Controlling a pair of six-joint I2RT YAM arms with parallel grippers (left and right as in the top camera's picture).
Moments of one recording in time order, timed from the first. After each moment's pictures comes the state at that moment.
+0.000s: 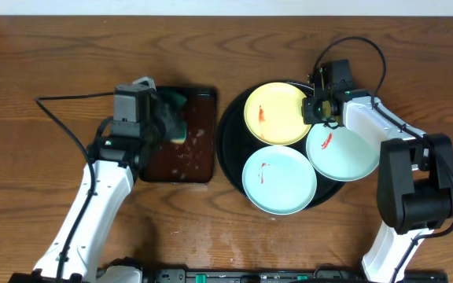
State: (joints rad) left arm -0.13 1.32 0.93 -0.47 0.13 -0.51; right arm 0.17 1.99 1.25 -0.41 -0.08 0.09
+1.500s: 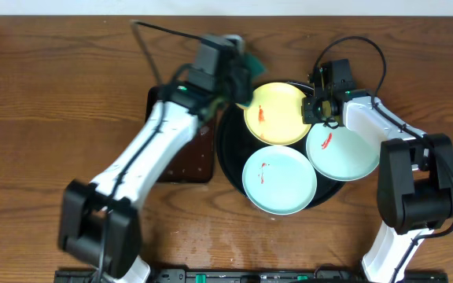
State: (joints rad) left arm -0.46 1.76 1.41 -0.42 0.18 -0.38; right arm 0.17 1.99 1.25 -0.40 -0.08 0.09
